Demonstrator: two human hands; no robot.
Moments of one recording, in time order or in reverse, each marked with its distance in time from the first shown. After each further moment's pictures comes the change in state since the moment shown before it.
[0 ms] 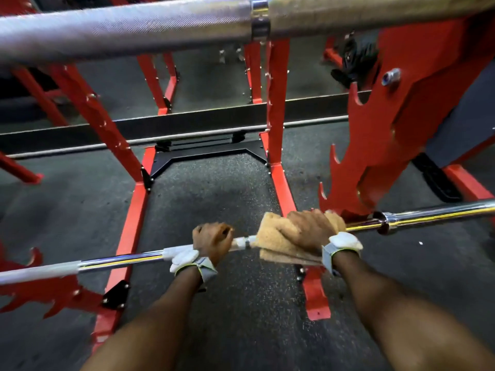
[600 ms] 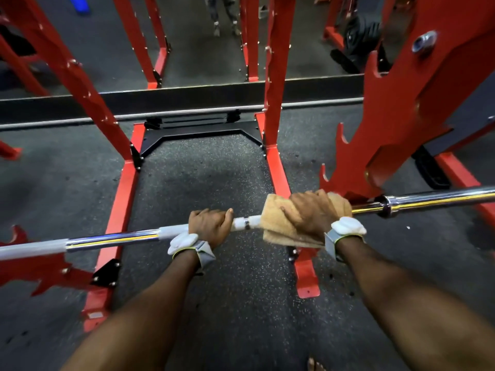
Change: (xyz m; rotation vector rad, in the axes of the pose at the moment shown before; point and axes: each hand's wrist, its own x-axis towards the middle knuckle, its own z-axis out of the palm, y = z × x) left_hand -0.013 -0.006 0.008 0.121 0.033 0.093; right_hand -0.003 -0.006 -0.004 -0.136 -0.054 0.044
